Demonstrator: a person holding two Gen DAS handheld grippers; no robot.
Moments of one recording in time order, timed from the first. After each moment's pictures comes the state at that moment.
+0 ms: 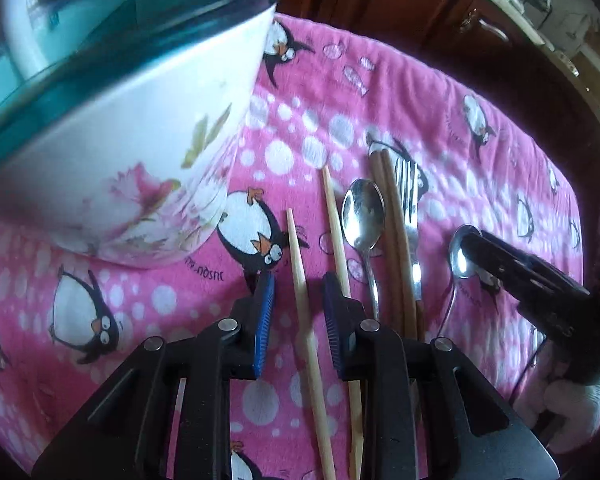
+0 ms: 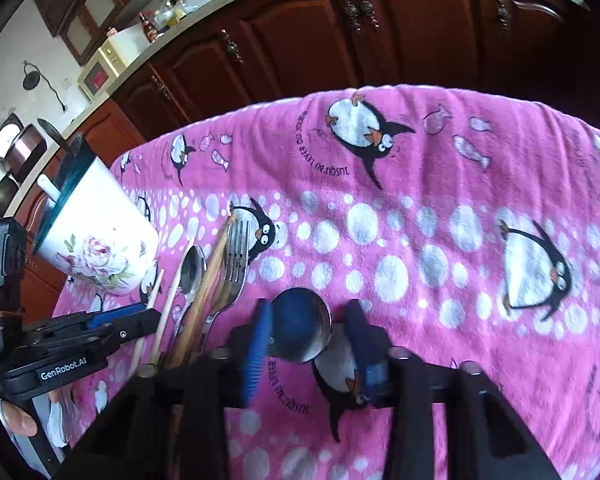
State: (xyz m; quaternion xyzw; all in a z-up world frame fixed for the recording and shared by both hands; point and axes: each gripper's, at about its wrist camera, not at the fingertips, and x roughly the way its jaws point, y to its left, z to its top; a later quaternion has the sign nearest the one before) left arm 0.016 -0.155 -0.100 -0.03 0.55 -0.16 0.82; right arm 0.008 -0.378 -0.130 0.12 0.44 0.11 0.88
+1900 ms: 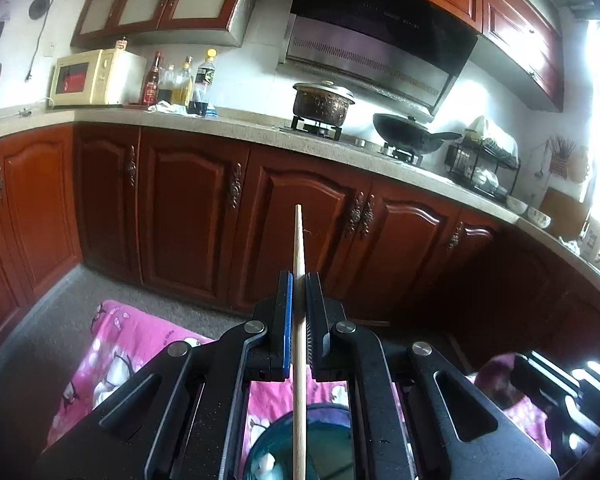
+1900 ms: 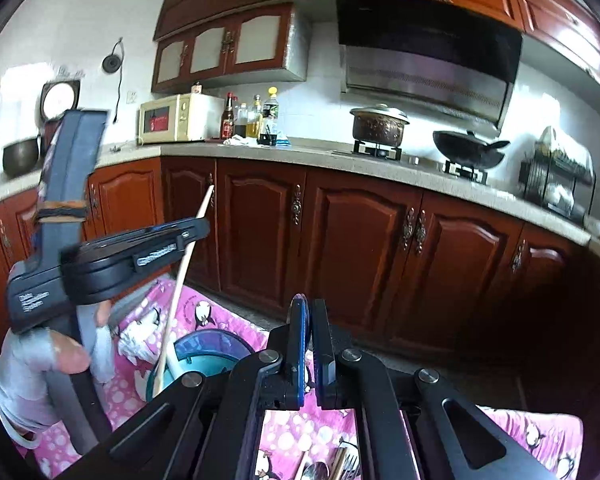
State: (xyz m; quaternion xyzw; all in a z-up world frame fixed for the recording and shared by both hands) left arm 0.094 -0.017 0.080 -0.10 0.20 -0.14 0.96; right arm -0.001 -0.191 0.076 -0.09 0.18 0.07 0.98
